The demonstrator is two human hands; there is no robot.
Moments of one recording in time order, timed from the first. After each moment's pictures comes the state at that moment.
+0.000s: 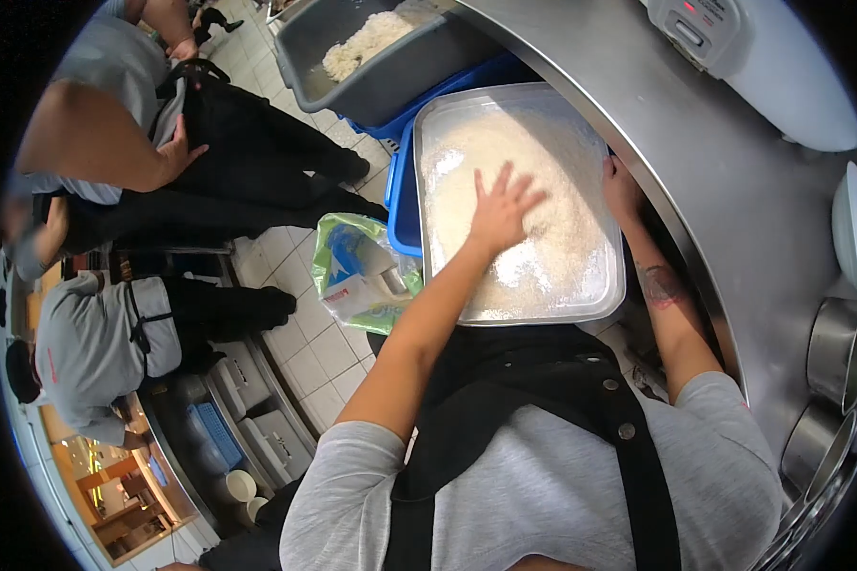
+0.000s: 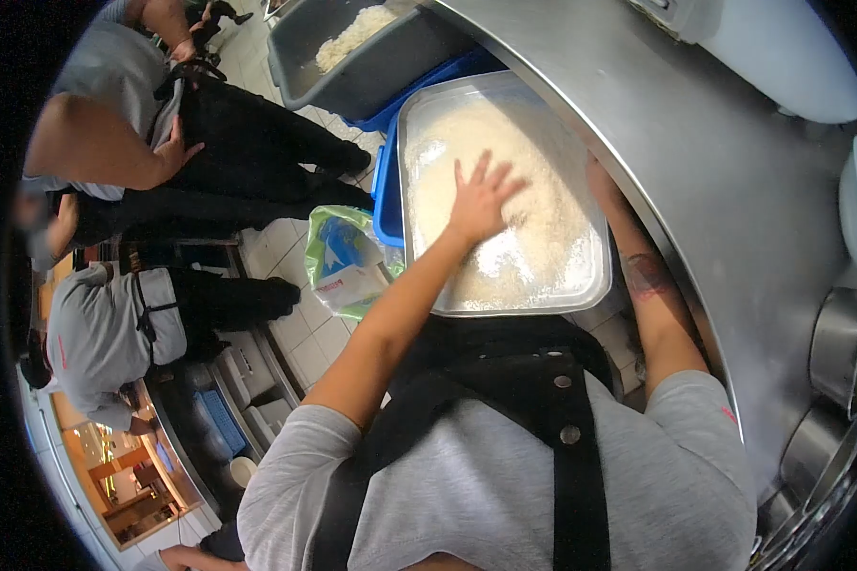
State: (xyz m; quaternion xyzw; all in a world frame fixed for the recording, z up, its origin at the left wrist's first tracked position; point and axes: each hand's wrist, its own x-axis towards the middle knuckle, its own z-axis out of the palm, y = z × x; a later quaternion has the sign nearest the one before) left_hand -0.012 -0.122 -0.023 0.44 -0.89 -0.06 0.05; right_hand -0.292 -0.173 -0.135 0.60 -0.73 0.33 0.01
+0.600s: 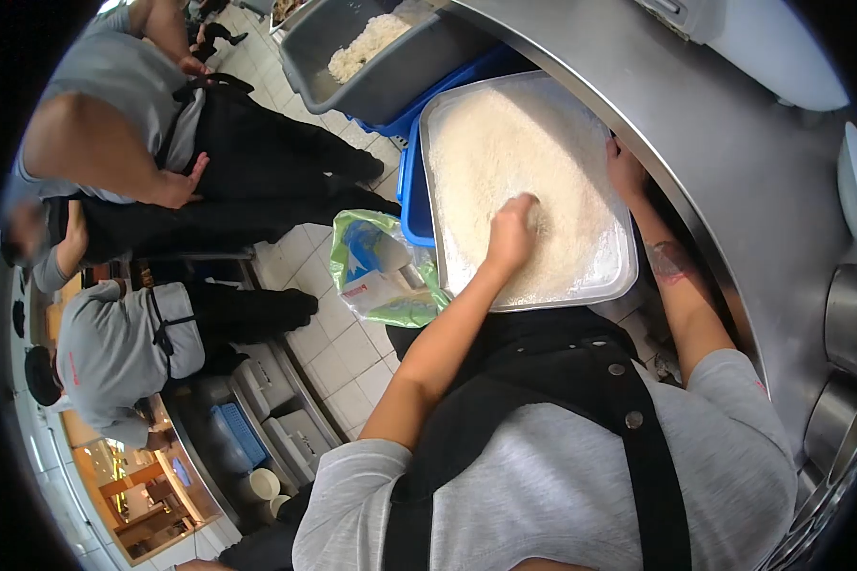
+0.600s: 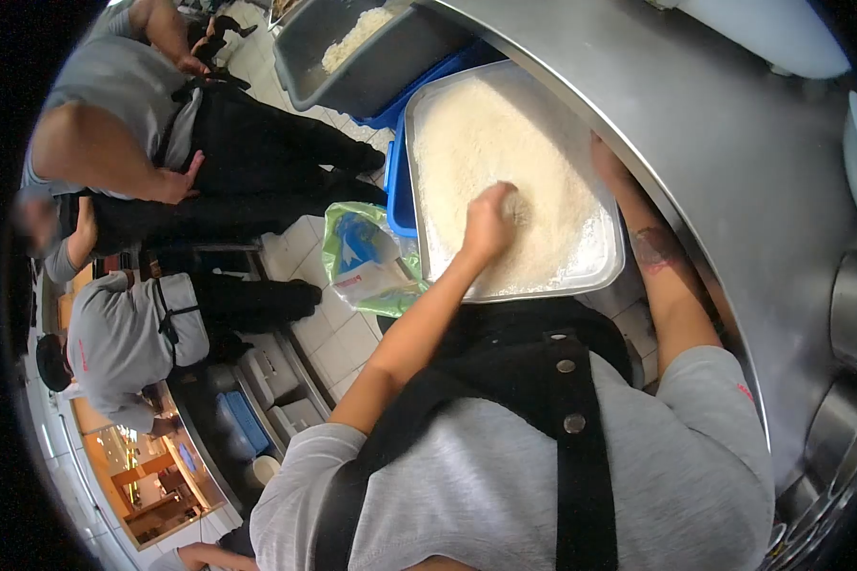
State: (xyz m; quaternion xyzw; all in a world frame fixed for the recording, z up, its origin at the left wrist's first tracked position) left_hand -0.013 -0.067 -0.030 0.53 -0.76 -0.25 0.29; right_hand -0.295 -0.187 -0.146 0.61 -0.73 0.26 0.16
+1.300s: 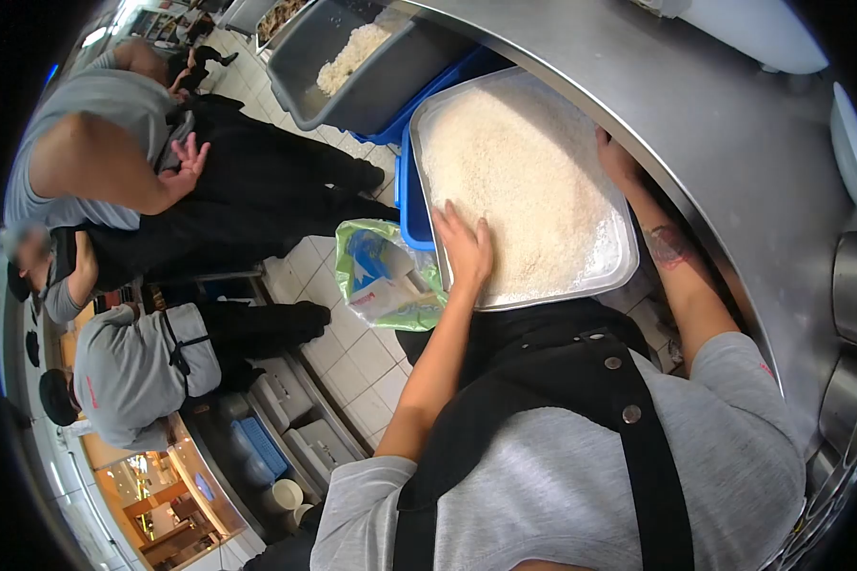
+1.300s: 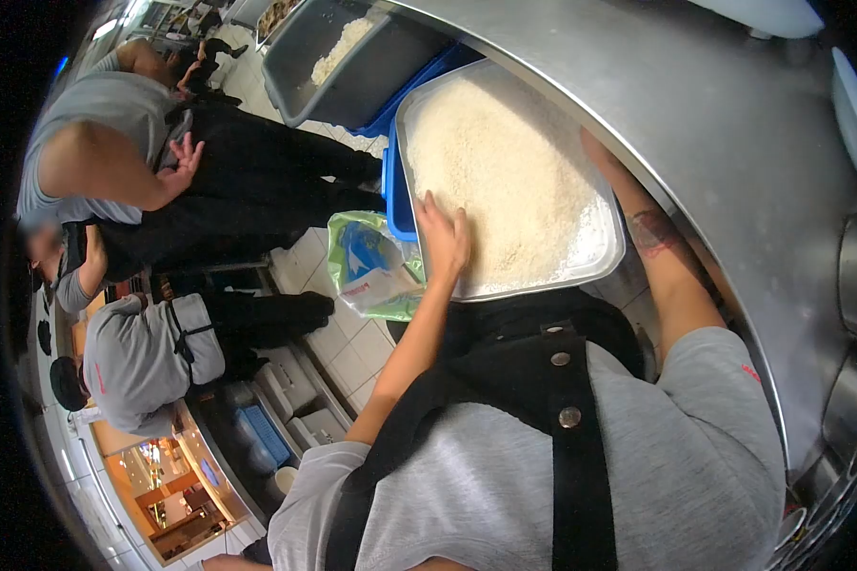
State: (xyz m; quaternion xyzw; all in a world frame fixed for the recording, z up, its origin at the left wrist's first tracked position) left_hand 0.044 -0.052 -0.045 0.65 -0.67 -0.17 0.31; right_hand -0.281 -0.169 -0.100 0.61 -0.74 0.29 0.04
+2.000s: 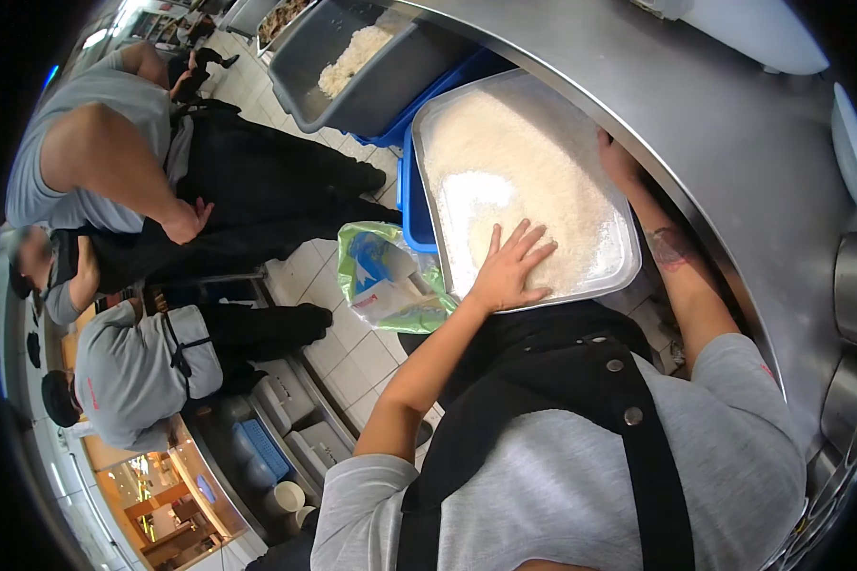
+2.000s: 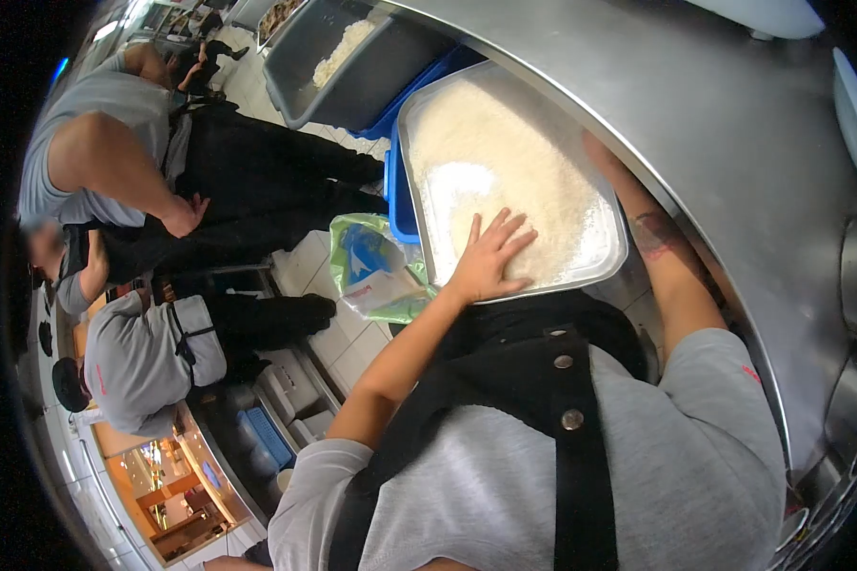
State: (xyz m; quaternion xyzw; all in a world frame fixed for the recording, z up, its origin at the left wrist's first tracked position) left_hand 0.021 -0.024 -0.010 0.36 -0.91 -0.21 0.09; right_hand -0.290 -0.174 -0.131 0.62 -0.73 0.28 0.04
